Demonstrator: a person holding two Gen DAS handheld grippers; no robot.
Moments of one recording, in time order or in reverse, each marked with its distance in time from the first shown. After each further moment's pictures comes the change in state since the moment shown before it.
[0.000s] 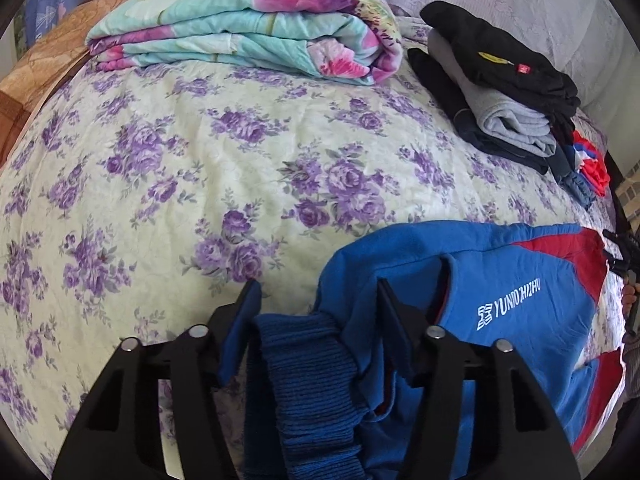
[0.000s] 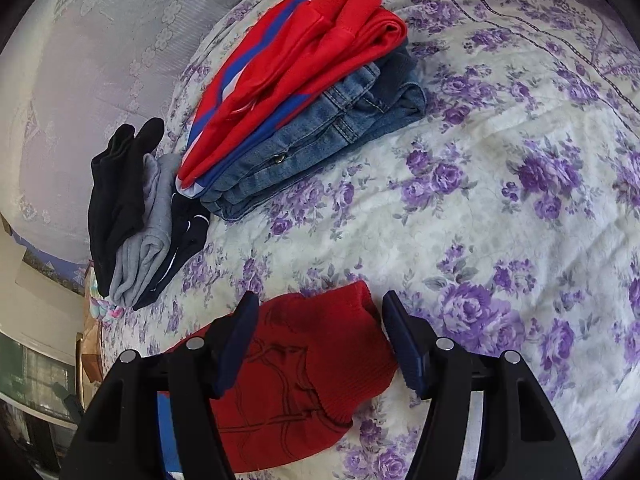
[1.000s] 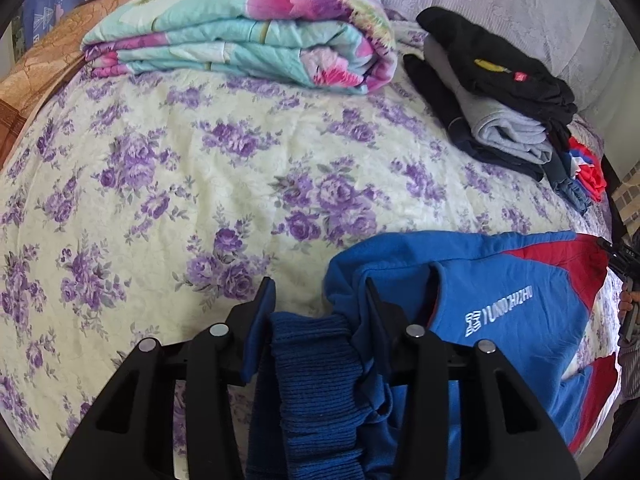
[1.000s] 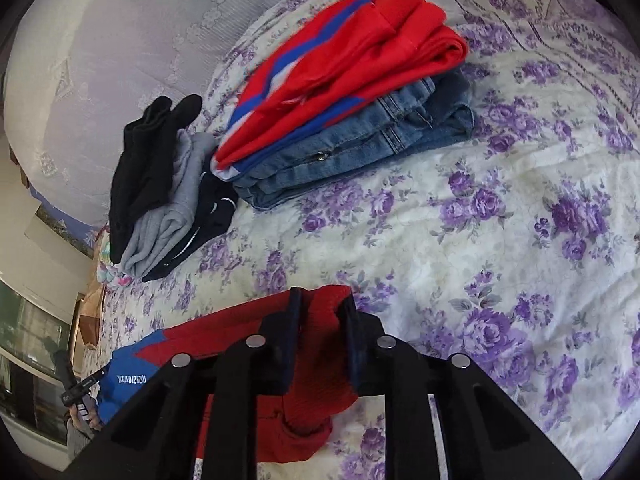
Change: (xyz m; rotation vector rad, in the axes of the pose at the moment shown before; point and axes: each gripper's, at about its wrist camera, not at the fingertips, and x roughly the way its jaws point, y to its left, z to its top) left arm -0.005 -0.002 0.011 -0.004 -0.023 -0.025; right arm -0.020 0.017 -0.006 -0.133 -0.035 0.070
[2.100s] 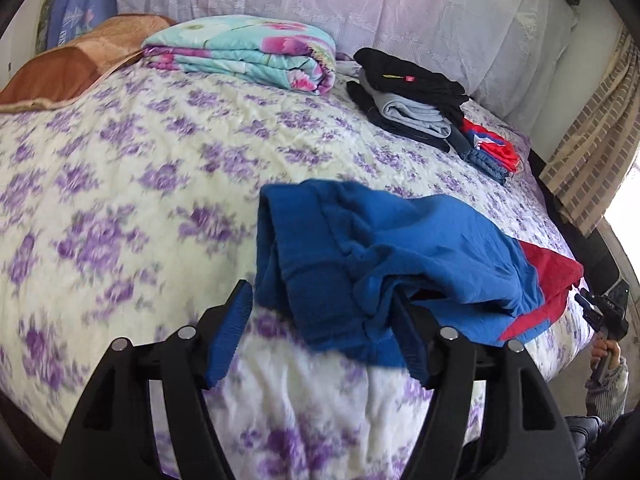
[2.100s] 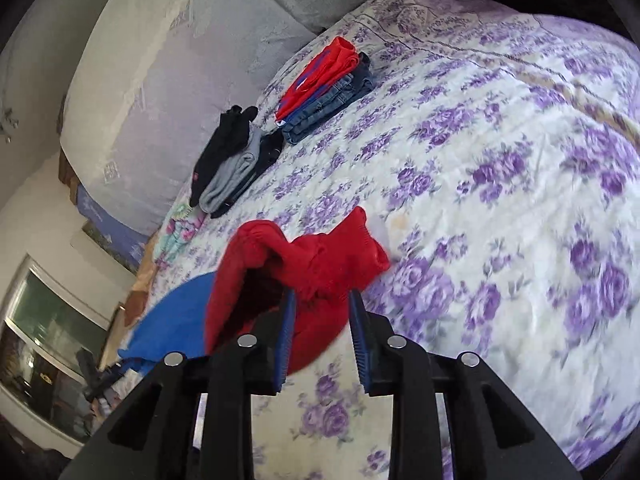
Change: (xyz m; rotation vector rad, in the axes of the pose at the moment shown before) left arm -0.159 0.027 -0.218 0.002 -0.183 -0.155; right arm -0.212 -0.043 -0.282 0.156 -0.182 0.207
